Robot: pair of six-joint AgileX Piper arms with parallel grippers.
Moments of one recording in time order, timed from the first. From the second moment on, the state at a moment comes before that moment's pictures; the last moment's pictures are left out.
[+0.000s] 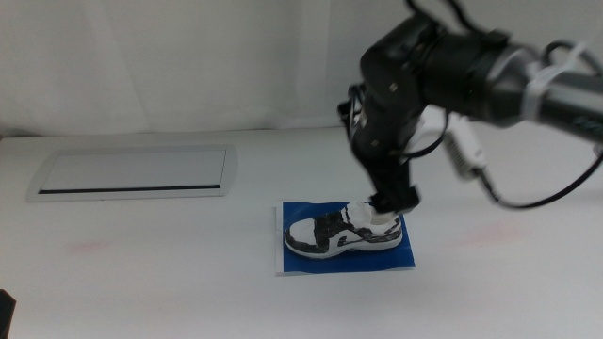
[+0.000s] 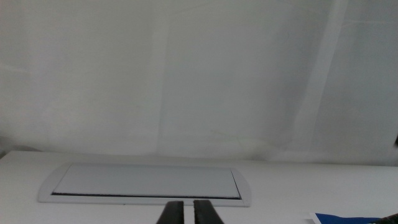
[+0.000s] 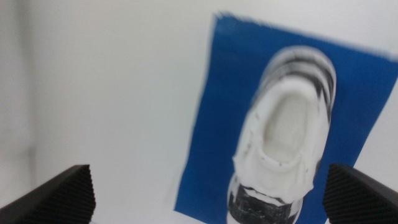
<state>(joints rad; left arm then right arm) -0.05 0.01 0.00 0.13 0.14 -0.25 0.74 2.01 -1.70 -0.23 1.06 2.06</state>
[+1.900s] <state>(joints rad) -0.05 0.01 0.00 0.13 0.14 -0.25 0.29 1.62 -1.70 -0.43 1.21 0.23</state>
